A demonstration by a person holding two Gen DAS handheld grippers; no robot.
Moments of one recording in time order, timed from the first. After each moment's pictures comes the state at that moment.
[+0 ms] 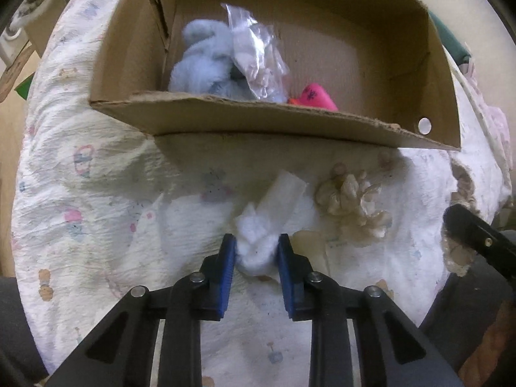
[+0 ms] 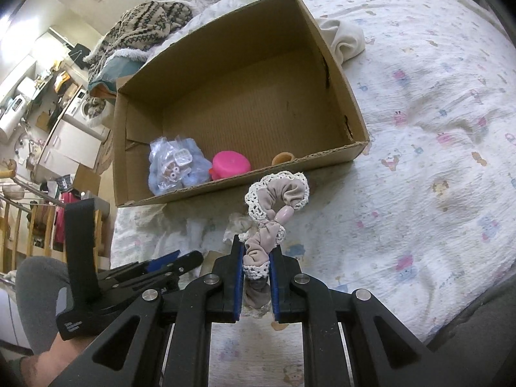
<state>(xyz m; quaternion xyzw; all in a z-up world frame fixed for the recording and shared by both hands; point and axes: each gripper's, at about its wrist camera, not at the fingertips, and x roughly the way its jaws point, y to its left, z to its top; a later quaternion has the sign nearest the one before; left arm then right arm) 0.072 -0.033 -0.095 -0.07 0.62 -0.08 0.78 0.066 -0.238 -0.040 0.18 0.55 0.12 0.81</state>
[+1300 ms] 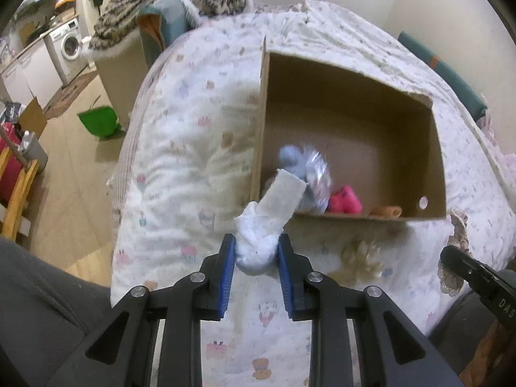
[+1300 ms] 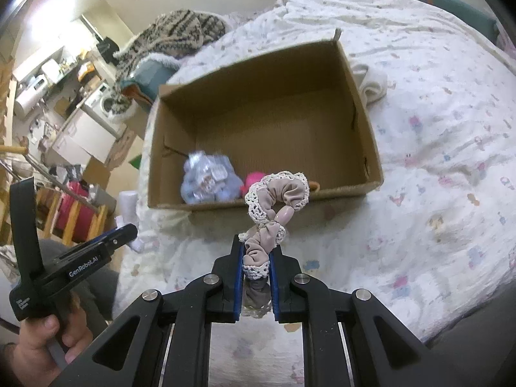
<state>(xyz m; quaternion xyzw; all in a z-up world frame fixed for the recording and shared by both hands) 0.042 0.010 0.015 -0.05 0.49 0.02 0.87 0.050 -0.227 0.006 0.14 0.48 0.16 0.85</state>
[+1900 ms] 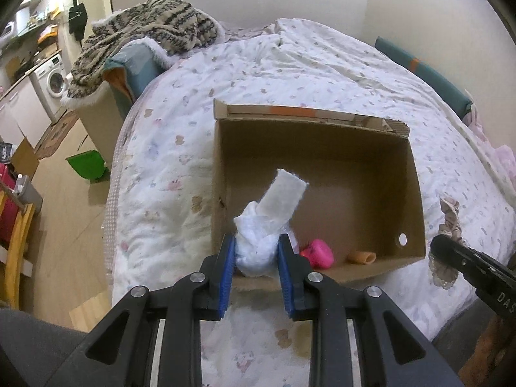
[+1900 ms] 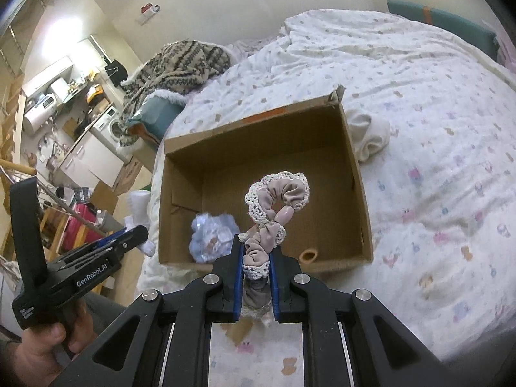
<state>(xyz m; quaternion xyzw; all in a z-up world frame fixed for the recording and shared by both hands) 0.095 -0.029 0.050 -0.01 0.46 -0.01 0.89 0.094 -0.240 0.037 0.15 0.44 0.16 0.87</state>
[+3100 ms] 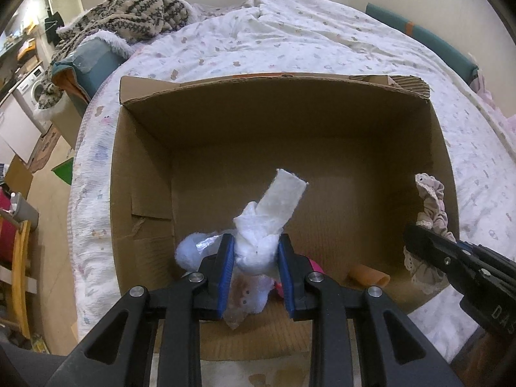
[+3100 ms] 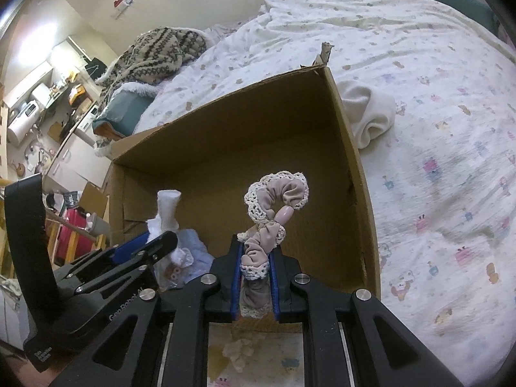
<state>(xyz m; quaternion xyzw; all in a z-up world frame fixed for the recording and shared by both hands) 0.165 -0.087 -0.020 0.03 0.50 -0.02 0.87 0.157 -0.247 -0.020 0.17 0.48 0.14 0.85</state>
